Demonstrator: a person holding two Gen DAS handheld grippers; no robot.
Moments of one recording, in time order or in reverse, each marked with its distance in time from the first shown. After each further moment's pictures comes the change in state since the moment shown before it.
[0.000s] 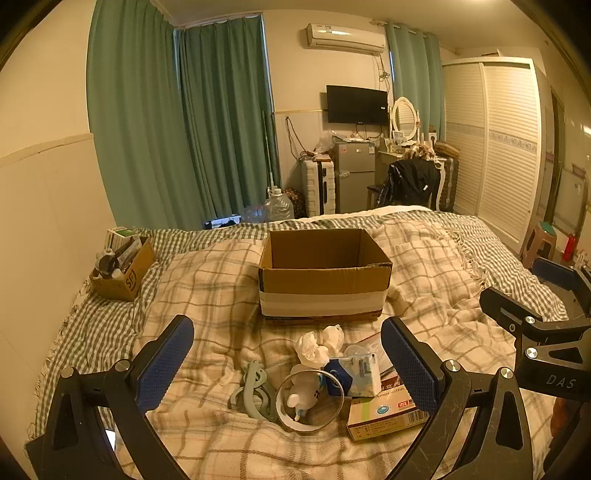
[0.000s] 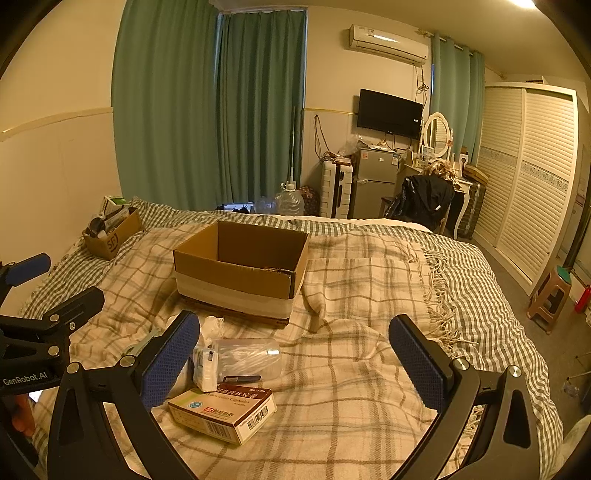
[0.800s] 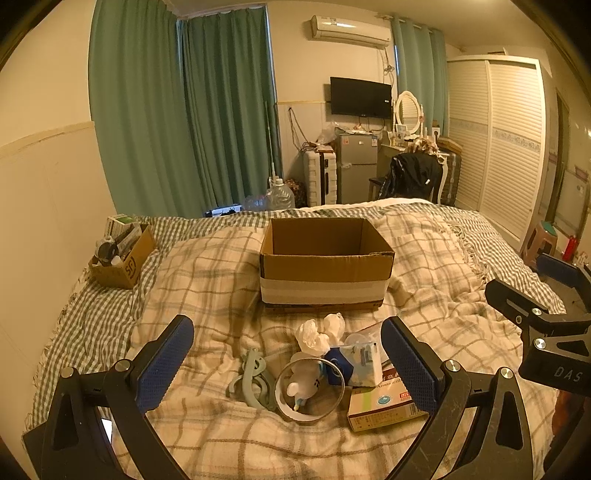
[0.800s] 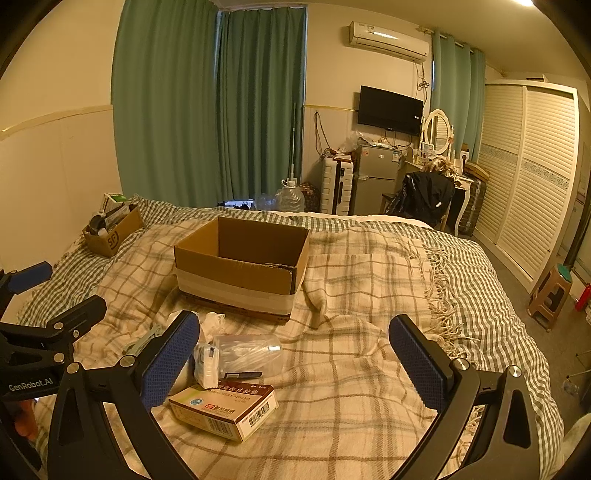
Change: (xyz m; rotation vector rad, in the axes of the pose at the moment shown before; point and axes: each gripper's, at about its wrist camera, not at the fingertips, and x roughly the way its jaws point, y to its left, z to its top) left arm 0.001 0.000 -0.009 -0.019 0.037 0.002; right arm 0.000 -0.001 -0.003 0.005 0.010 0.005
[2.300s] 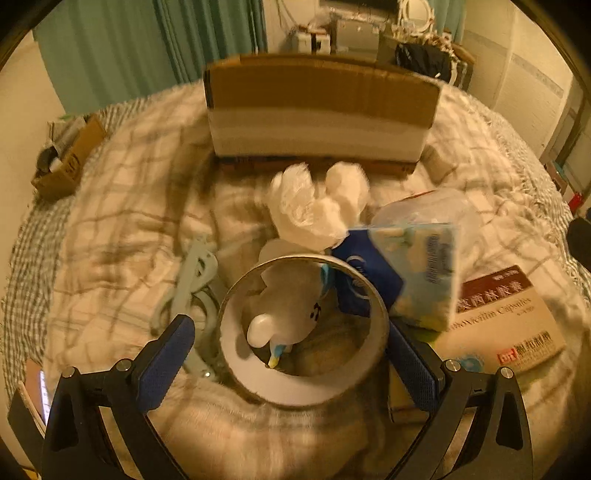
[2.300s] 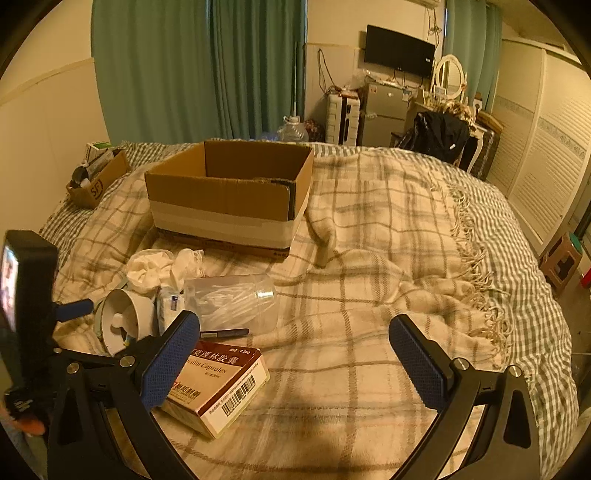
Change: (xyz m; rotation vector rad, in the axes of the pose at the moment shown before) left arm 0.159 -0.017 -0.080 0.010 0.493 -0.061; right arm 0.096 -0.009 -0.038 0.018 0.272 0.028
